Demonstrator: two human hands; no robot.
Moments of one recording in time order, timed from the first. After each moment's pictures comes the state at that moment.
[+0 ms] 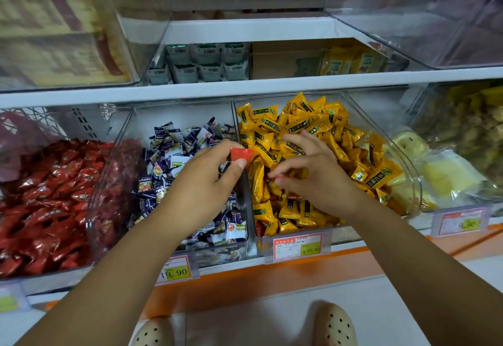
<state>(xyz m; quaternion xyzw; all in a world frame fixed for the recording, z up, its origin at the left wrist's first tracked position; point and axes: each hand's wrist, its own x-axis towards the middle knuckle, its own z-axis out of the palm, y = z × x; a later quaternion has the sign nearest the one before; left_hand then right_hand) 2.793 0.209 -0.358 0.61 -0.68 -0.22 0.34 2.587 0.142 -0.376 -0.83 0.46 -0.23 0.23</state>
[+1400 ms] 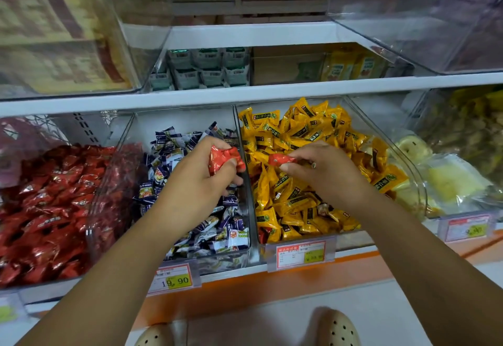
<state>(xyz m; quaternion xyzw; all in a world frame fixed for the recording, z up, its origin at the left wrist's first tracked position) 2.793 0.208 -0.347 0.61 -0.59 -0.31 0.43 2.586 0.137 -0.356 -0.81 0.49 -0.23 0.25</state>
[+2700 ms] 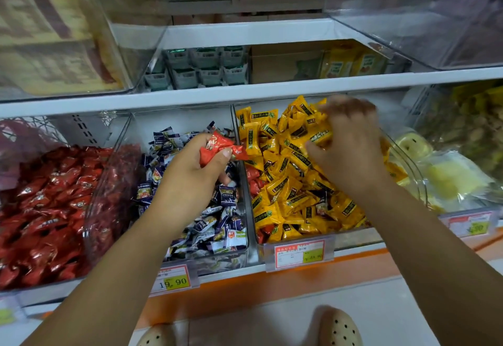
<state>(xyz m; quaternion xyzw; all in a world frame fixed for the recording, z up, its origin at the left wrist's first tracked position) 2.795 0.204 -0.349 0.63 -0.55 -0.31 0.45 2.577 0.124 -0.343 -0.76 0.59 -0.27 -0.03</state>
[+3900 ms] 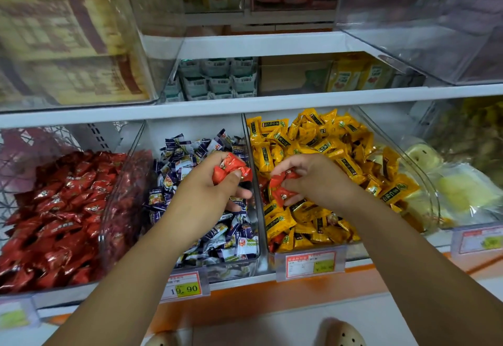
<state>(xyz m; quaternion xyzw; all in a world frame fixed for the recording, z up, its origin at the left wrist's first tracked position) 2.800 0.206 -0.356 0.60 -0.51 -0.40 0.46 2.614 0.131 -0.360 -0.67 0.47 -0.25 0.52</state>
